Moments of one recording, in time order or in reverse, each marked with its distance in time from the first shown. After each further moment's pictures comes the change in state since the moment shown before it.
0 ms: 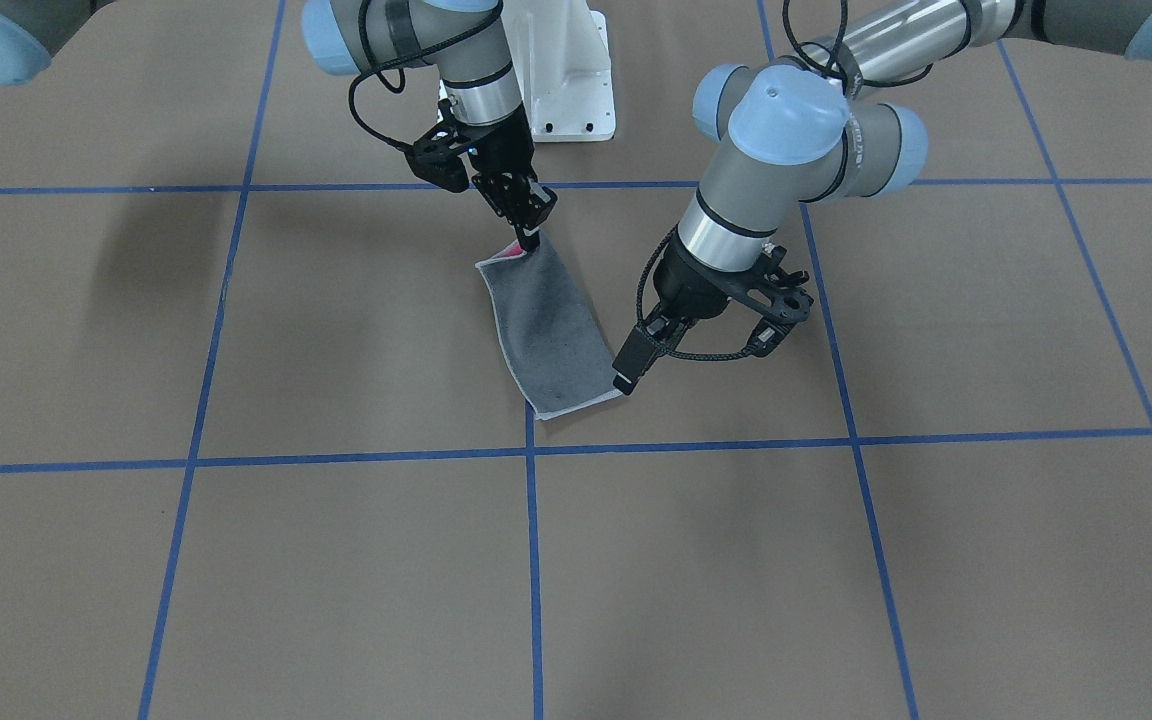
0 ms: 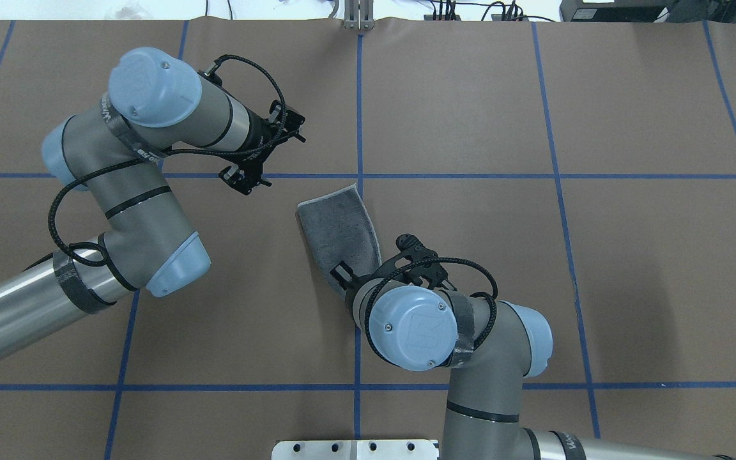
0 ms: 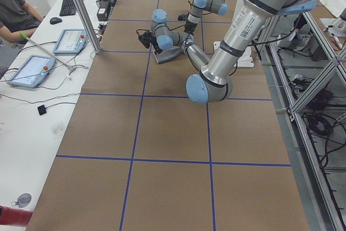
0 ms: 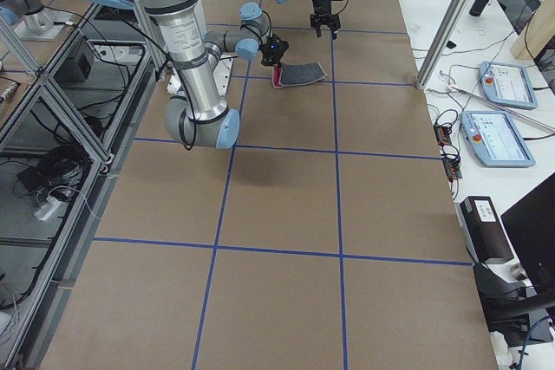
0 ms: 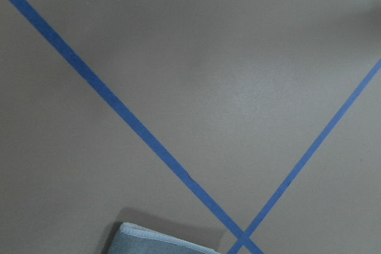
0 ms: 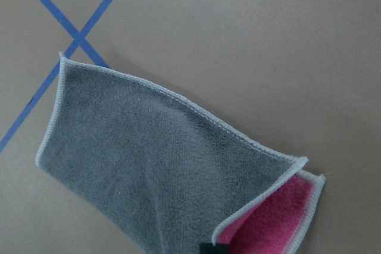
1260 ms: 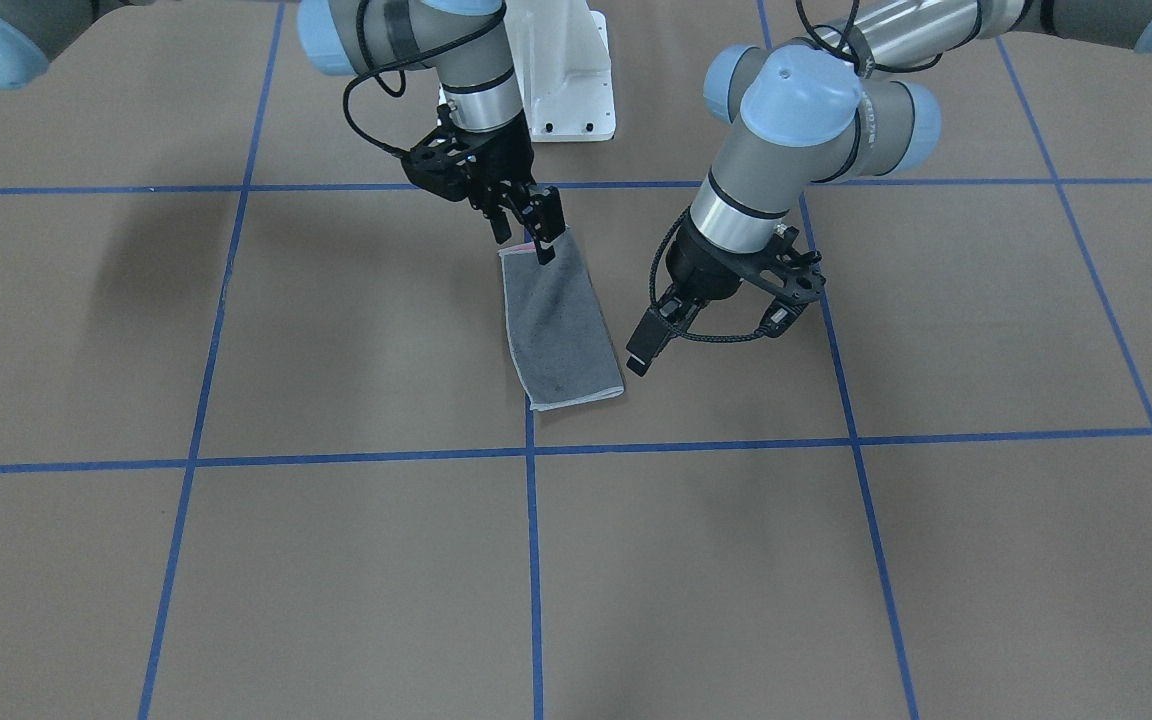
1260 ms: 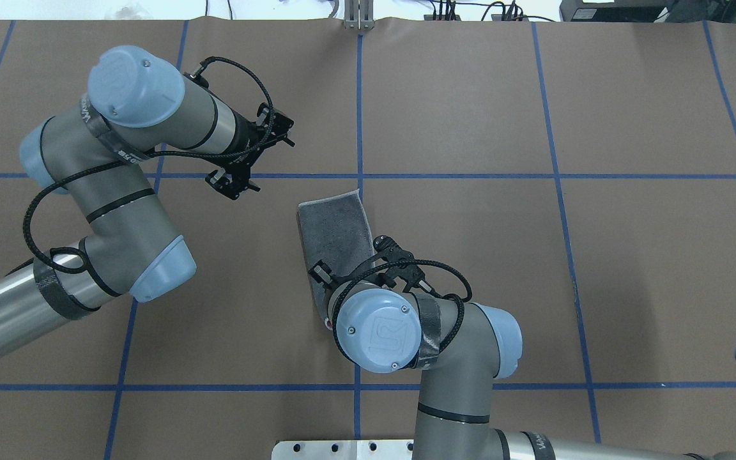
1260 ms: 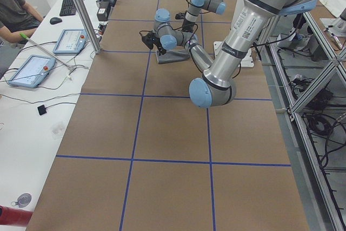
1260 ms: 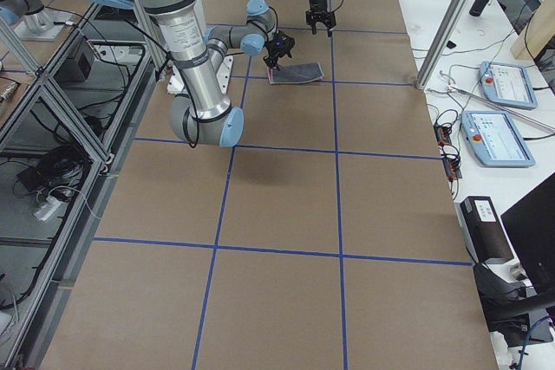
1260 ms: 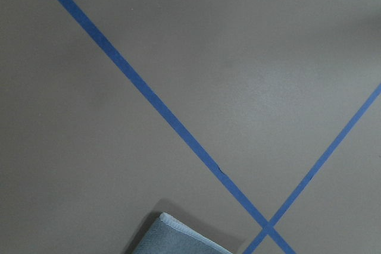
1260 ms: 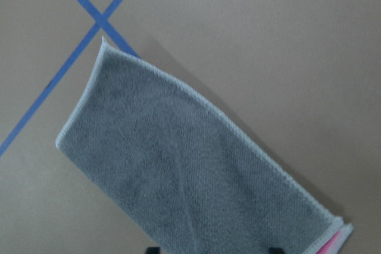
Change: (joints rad) left arm 0.025 0.033 -0.061 0.067 0.005 -0.006; right arm 0.091 -0.010 0.031 -0.045 0.091 -0.067
